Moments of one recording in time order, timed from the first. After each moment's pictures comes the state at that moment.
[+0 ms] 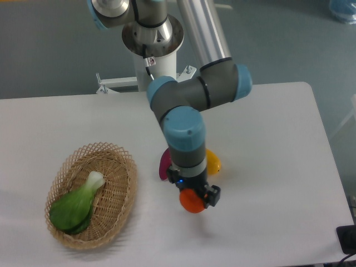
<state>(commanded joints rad) 2.25 -2.04 -1.55 -0.89 1.62 0.91</state>
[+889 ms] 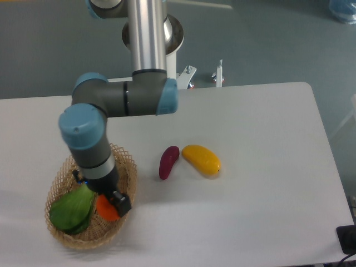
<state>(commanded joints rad) 1.98 -2.11 -1.50 -0.87 1.63 0.74</state>
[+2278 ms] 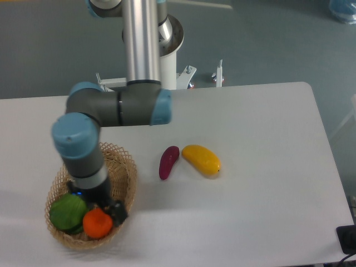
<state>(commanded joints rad) 2.19 -2.09 -1.50 -0.87 1.61 0.68</state>
